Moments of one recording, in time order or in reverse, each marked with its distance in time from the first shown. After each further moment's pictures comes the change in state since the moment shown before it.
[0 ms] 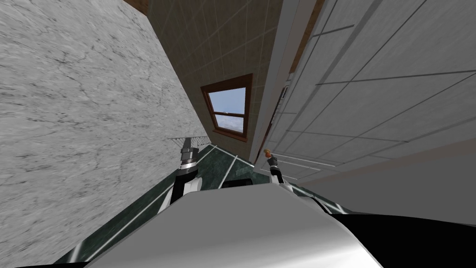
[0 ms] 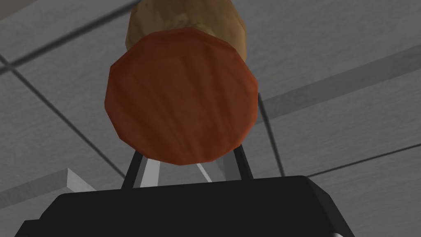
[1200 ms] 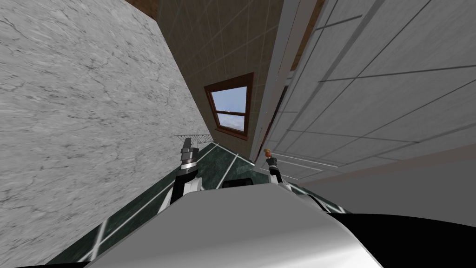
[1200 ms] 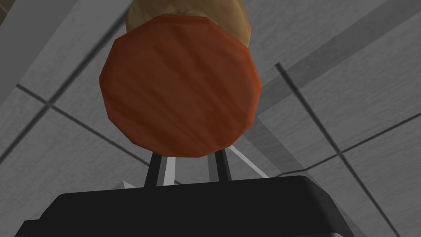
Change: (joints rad) arm -0.018 -0.001 0.054 0.030 -0.075 -0.004 -0.287
